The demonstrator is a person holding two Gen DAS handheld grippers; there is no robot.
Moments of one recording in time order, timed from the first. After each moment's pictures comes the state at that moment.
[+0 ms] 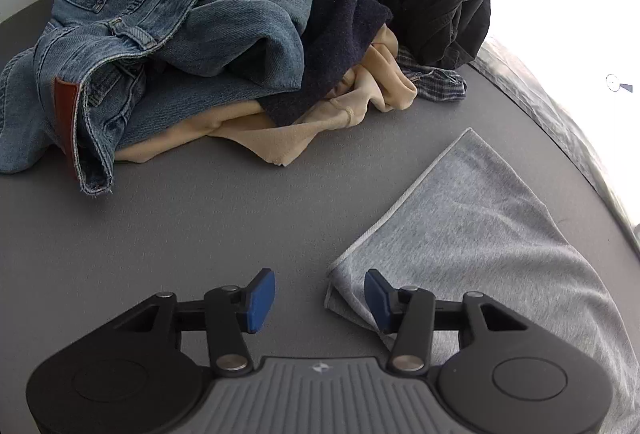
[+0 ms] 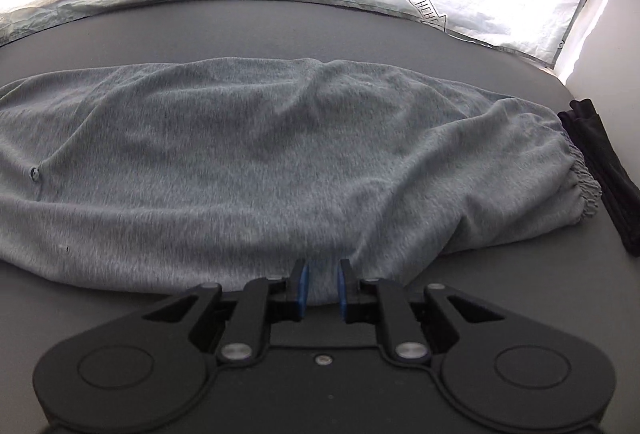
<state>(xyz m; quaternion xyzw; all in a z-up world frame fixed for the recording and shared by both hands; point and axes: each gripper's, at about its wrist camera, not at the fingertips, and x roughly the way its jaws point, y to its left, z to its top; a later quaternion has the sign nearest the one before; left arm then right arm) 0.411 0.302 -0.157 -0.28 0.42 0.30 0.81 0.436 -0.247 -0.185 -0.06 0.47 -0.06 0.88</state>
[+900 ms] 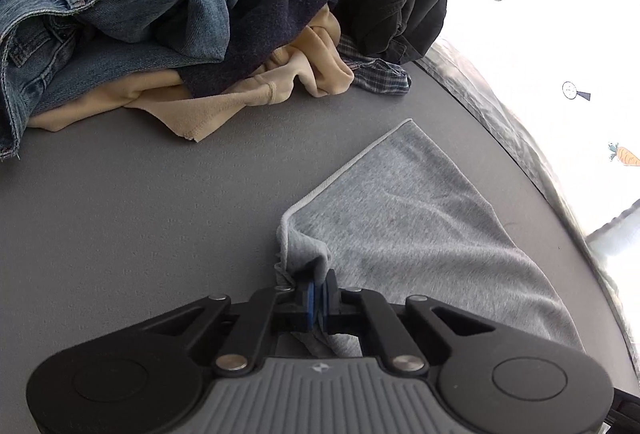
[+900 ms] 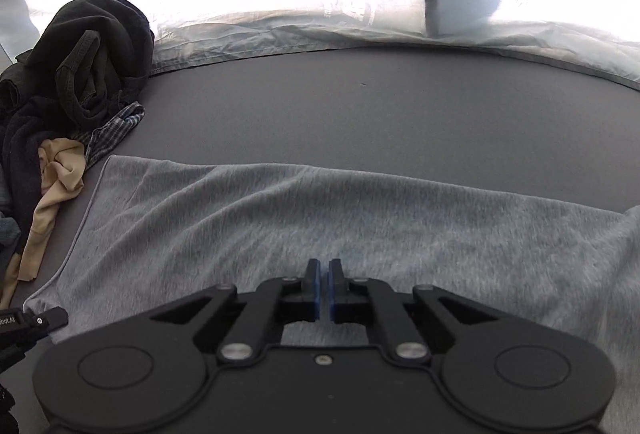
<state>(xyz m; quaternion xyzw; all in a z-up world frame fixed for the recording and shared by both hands) 0.433 0.280 -0.180 -0.32 0.37 0.24 0.84 0.573 -0.009 -0.186 0.01 0.47 0.18 0.87</state>
